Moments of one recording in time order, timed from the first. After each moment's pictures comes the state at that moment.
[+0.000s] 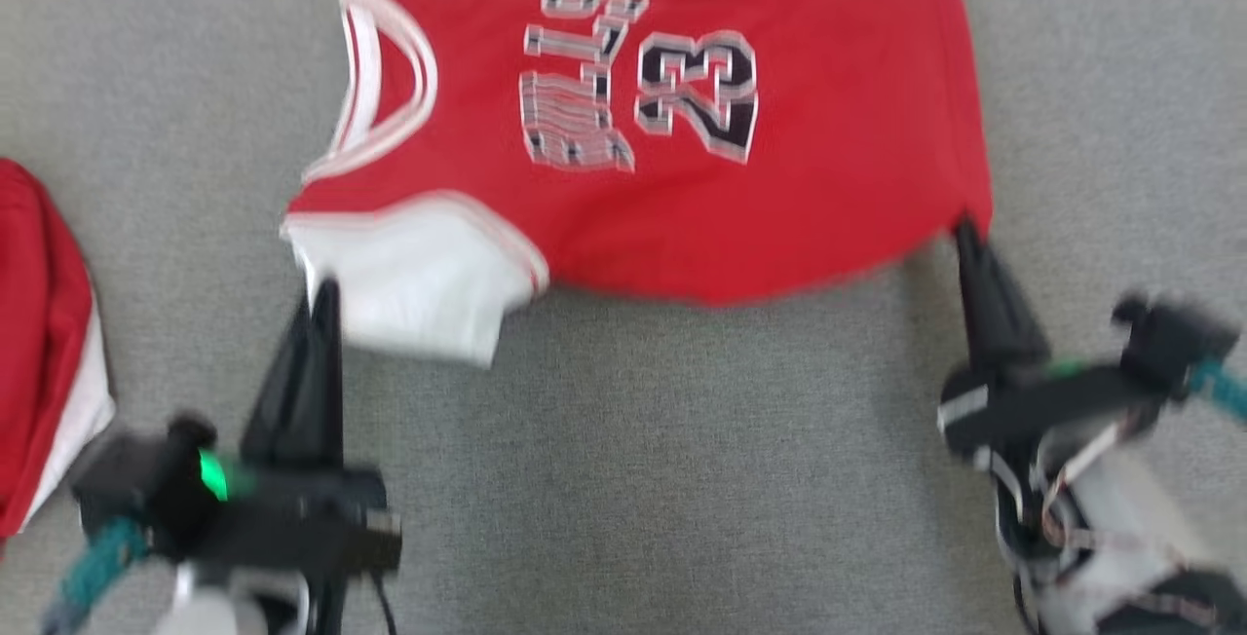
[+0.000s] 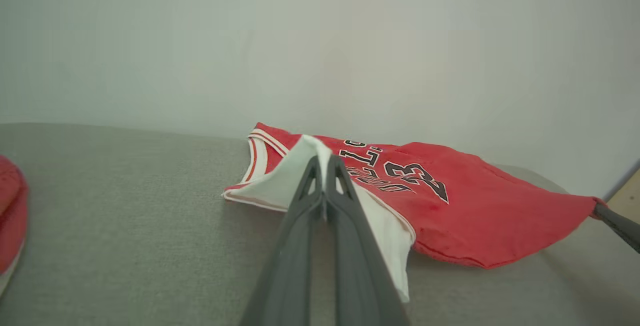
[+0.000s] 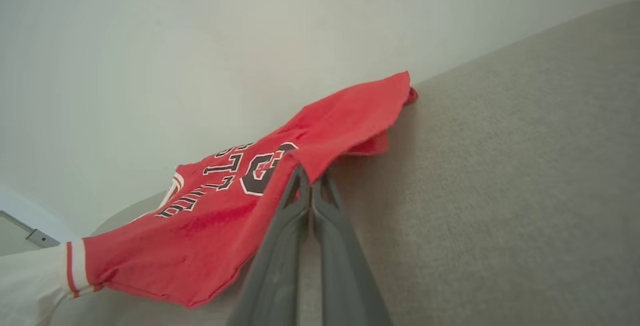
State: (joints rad) left arm -0.32 0.31 -0.31 -0.26 -0.49 0.25 -0.15; right arm -0.48 -0.33 0.44 0.26 0.79 0.13 -0.26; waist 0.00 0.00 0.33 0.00
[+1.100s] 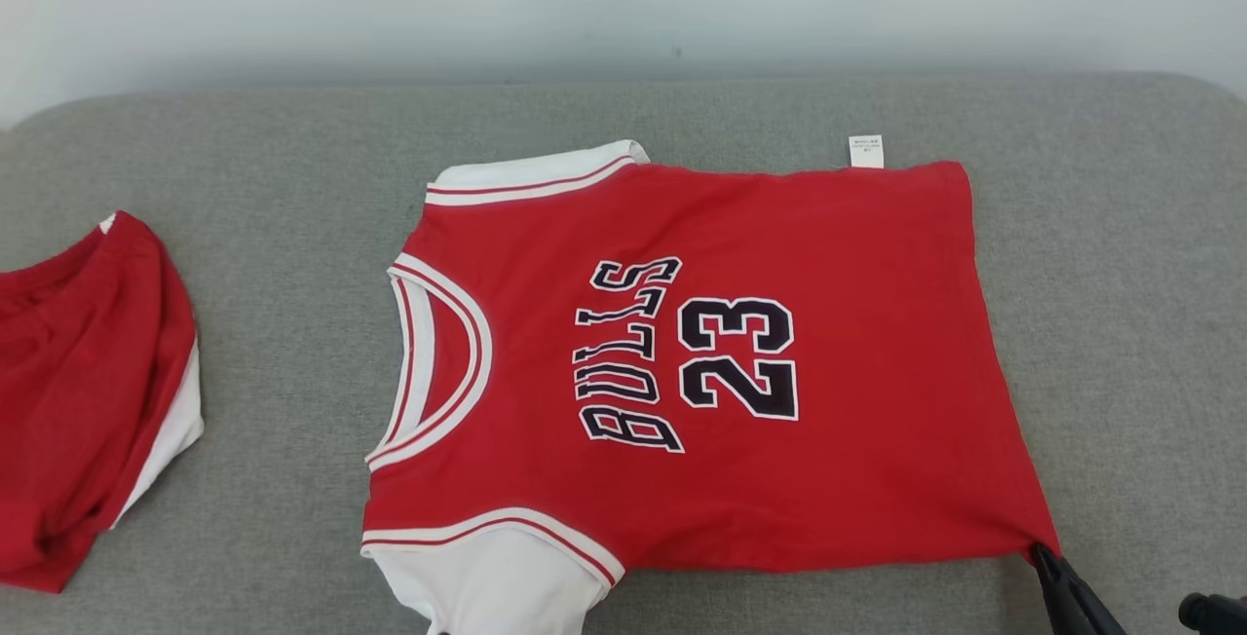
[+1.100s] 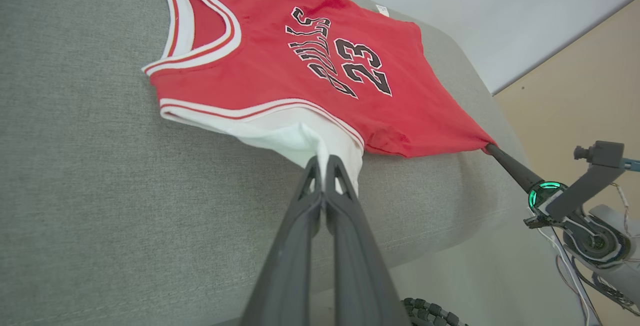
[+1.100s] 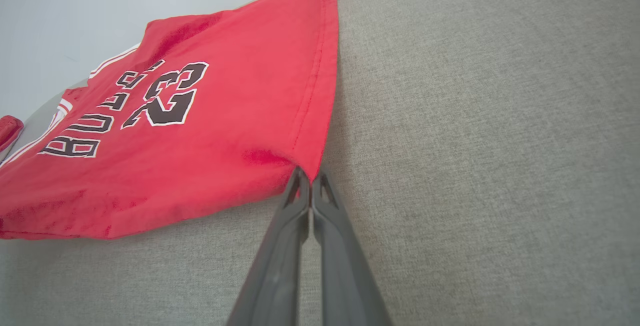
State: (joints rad) left arm 0.25 0.52 -0.40 -0.75 -0.70 0.30 0.25; right arm 0.15 -0.39 0.26 0.03 0.65 0.13 -0.12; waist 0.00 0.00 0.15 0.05
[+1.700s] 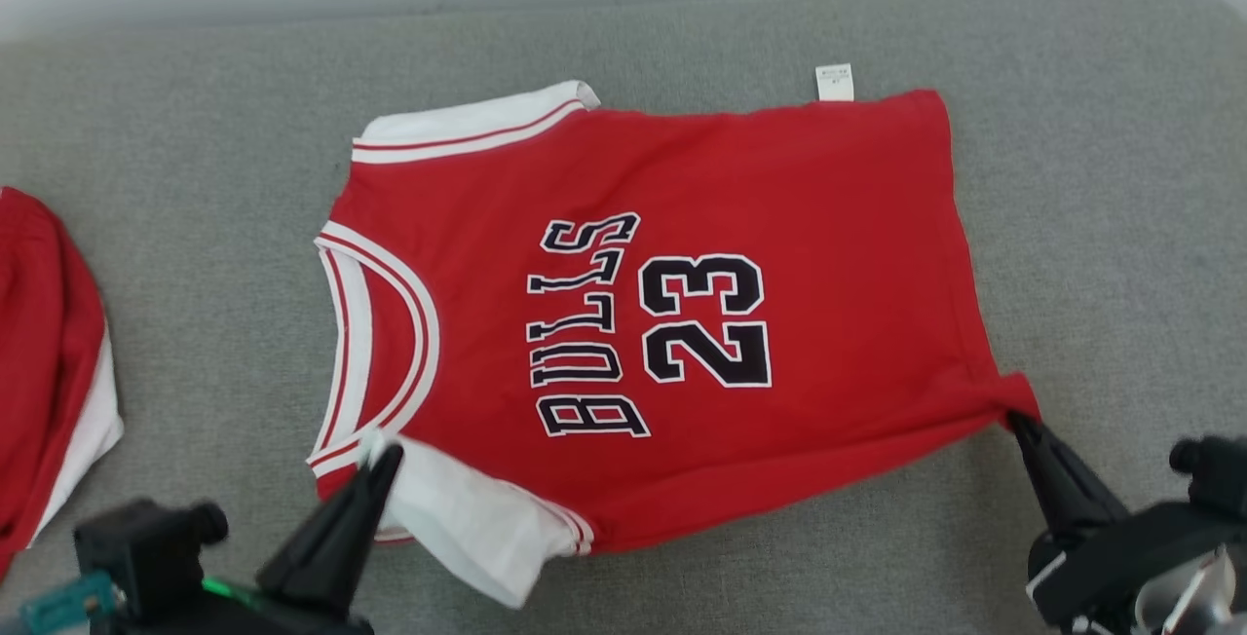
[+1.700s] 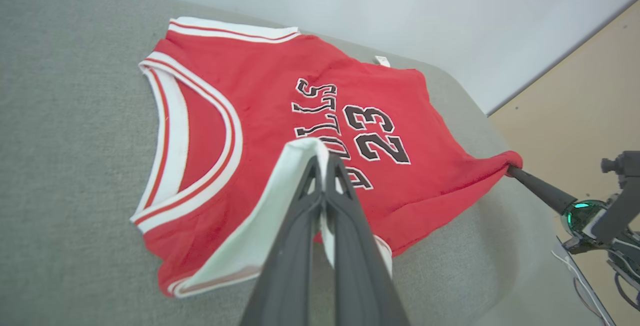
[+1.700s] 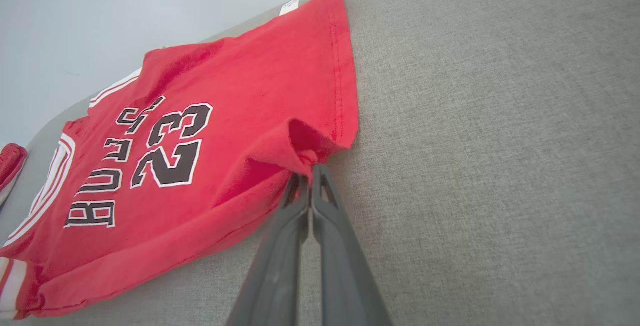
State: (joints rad) left arm -0.03 0.50 -0.32 -0.60 -0.75 0.21 0.23; right arm -0.01 -0.31 0.16 -0.13 0.61 0.13 0.19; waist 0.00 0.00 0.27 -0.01
